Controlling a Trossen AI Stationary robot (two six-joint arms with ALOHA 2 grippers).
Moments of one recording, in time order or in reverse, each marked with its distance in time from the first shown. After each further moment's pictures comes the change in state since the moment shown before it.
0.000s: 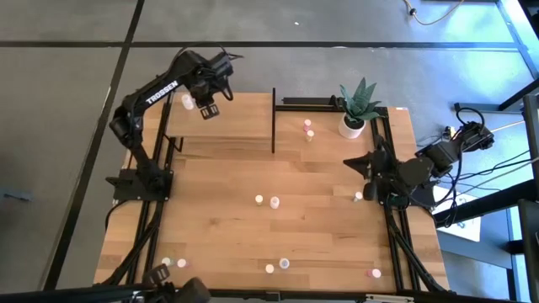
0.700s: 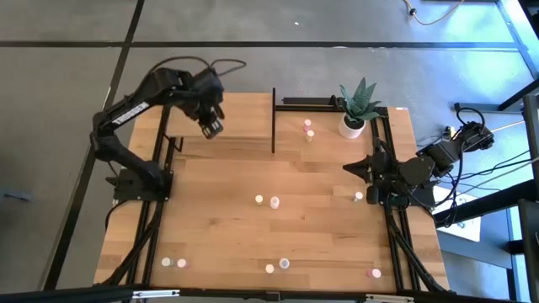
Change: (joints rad) left arm -0.260 -0.238 0.000 -0.007 0.229 -0.394; right arm 0.000 -0.011 0.000 0.004 -0.118 0.032
